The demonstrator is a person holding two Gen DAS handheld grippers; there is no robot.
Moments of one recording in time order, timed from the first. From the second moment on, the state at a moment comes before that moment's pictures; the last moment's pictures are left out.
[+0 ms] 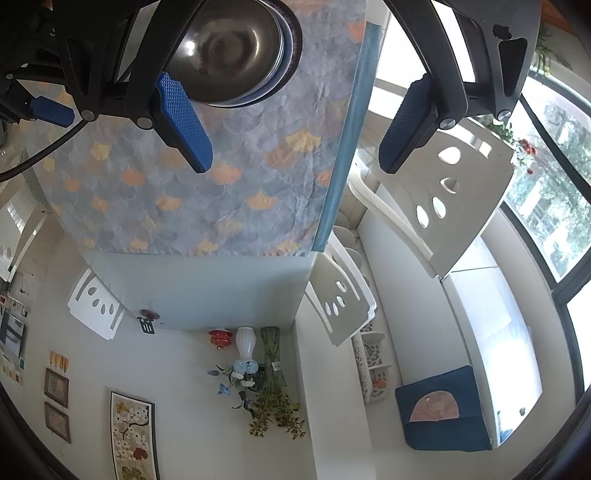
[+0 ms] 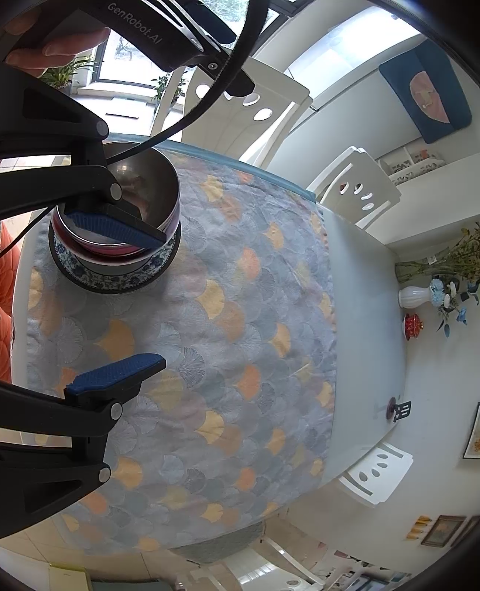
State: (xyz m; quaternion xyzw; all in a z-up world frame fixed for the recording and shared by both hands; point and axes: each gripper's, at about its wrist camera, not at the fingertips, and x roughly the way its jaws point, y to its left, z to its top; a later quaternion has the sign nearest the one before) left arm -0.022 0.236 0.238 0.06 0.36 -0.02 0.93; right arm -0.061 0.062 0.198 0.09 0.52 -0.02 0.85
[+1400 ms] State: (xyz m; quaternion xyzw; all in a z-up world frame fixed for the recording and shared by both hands) left arm -0.021 0.138 0.244 0.08 0.38 -0.03 0.92; right arm -0.060 -0.019 0.210 0.08 0.53 -0.03 0.85
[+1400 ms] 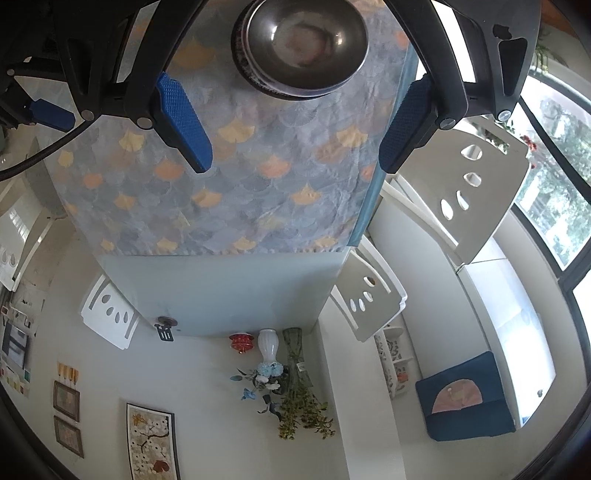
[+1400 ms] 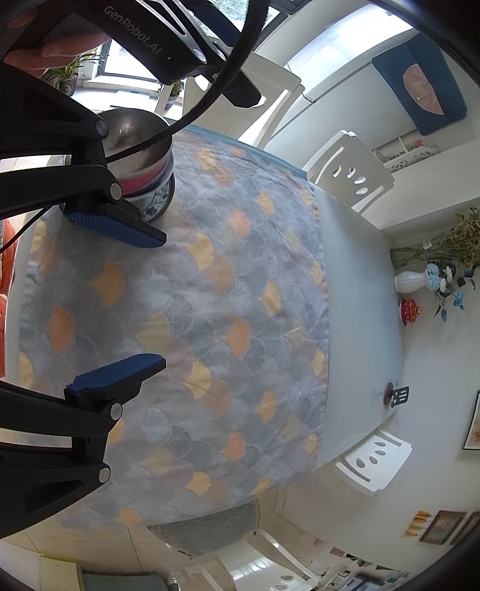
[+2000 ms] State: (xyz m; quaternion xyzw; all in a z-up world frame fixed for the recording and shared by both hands) left arm -0.003 0.019 0.230 0.10 0.39 -0.06 0.91; right arm -0.055 -0.125 0.201 0.08 0.54 -0.05 0.83
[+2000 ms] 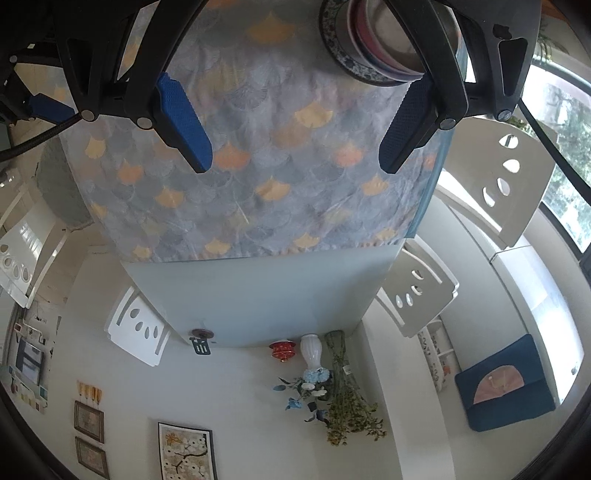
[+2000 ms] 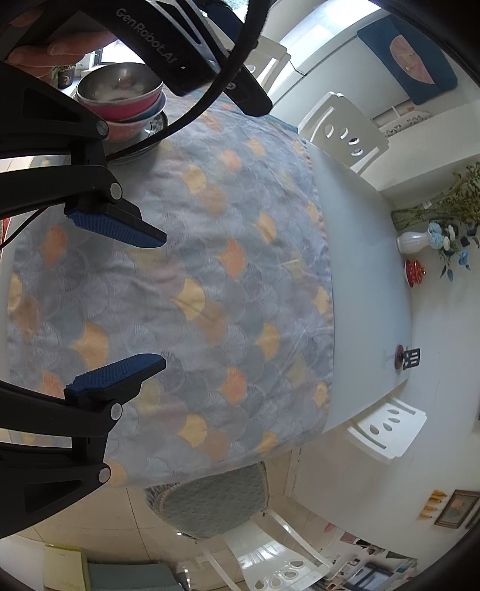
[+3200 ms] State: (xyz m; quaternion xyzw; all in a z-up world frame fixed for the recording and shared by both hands) left arm 0.046 -0.063 0.104 0.09 0.43 -0.06 0.90; right arm 0.002 -0.209 0.098 0.05 0.52 -0.08 0.85
